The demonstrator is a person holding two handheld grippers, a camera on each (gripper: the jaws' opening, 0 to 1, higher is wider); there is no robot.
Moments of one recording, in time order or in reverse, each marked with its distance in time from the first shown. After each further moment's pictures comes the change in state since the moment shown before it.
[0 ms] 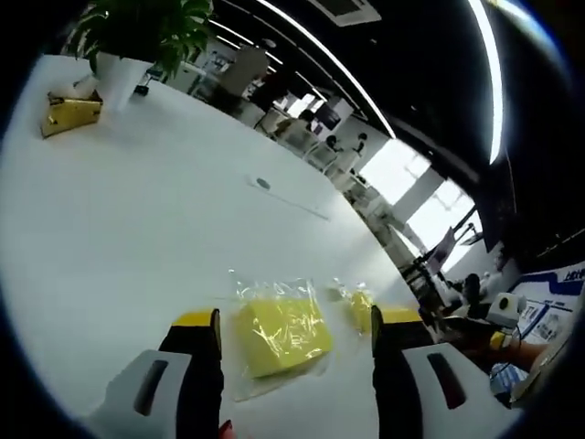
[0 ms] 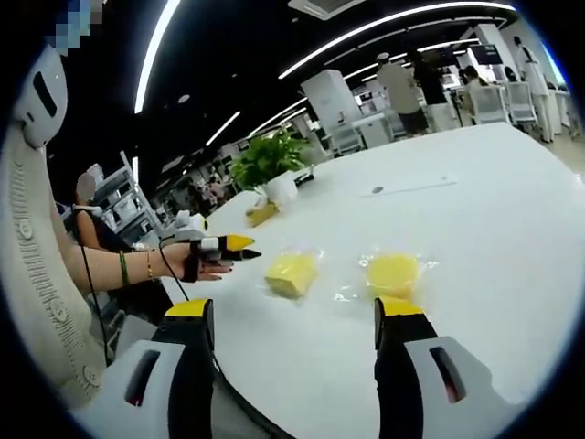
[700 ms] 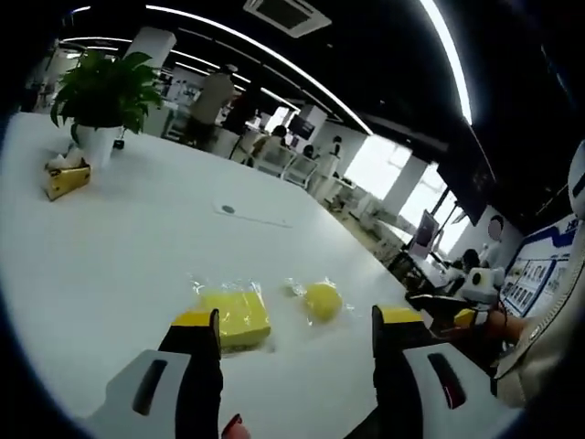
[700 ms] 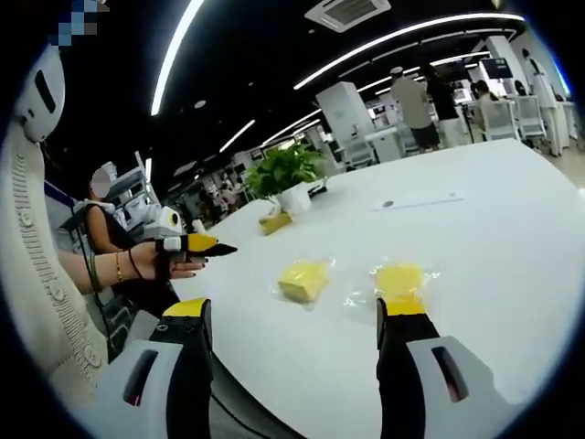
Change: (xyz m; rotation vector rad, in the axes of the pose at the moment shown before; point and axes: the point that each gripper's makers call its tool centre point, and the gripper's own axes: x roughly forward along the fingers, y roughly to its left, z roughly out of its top) left arm -0.072 -0.081 -0.002 0.193 -0.069 -0.017; right arm -0.023 0.015 0.006 -0.050 -0.060 0.051
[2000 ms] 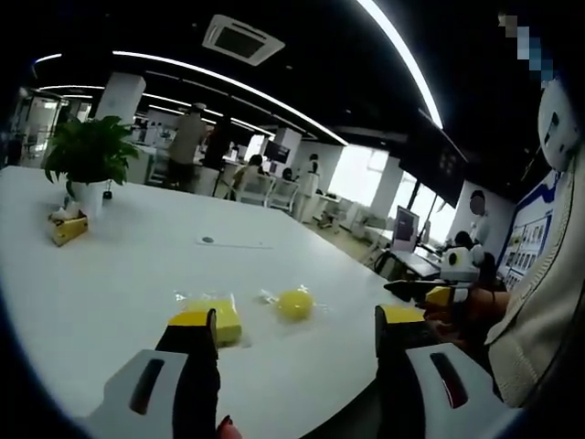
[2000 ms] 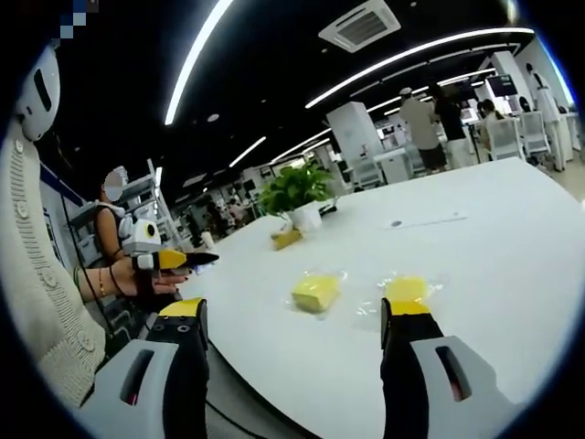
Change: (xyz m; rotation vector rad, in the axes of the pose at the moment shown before) left arm -0.067 -0.087 -0.015 0.190 -0.117 -0.047; right arm -0.029 0.026 0.006 -0.049 -0.098 0.033
